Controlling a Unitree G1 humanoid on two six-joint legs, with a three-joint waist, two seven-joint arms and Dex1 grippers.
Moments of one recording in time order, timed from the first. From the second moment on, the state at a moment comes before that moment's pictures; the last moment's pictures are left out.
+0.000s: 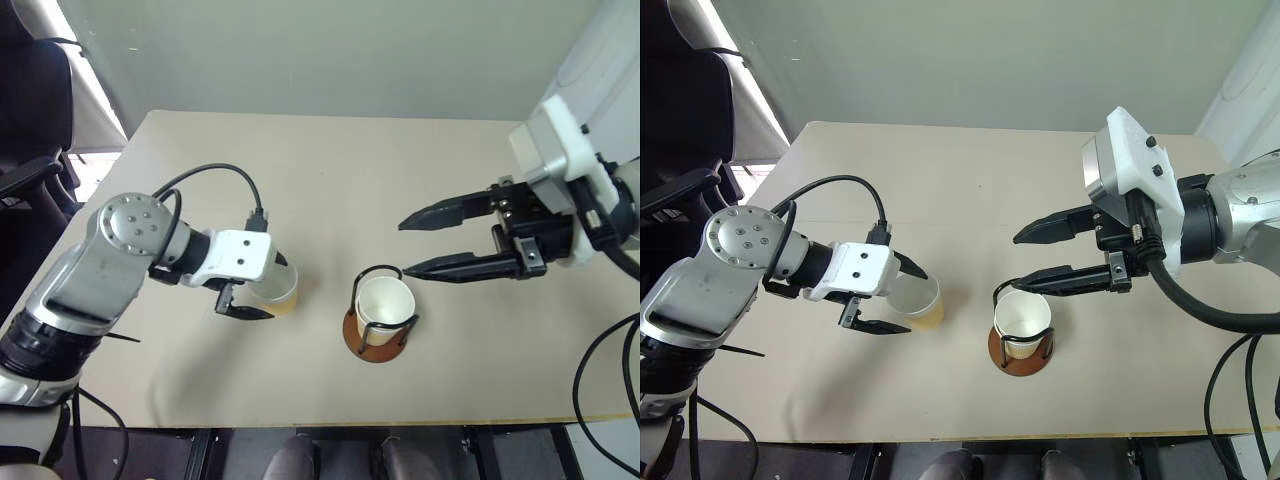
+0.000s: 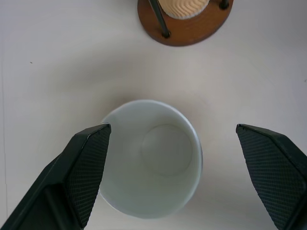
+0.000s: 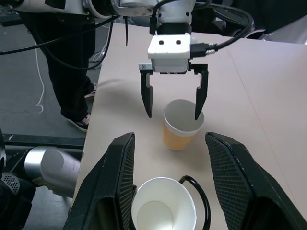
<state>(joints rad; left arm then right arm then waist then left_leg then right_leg) -0.69 1.05 -0.24 -0.26 -0.12 0.34 -1.44 -0.96 -1.03 -0.07 -0.58 1.00 1.12 1.03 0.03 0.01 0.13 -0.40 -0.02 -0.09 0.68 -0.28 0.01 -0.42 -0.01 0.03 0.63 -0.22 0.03</state>
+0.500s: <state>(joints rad) -0.66 1.05 -0.26 -0.21 -0.05 0.27 -1.44 -0.96 -1.05 -0.07 -0.58 1.01 1.10 1.02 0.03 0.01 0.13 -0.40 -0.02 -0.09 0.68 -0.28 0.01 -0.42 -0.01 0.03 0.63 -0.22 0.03</state>
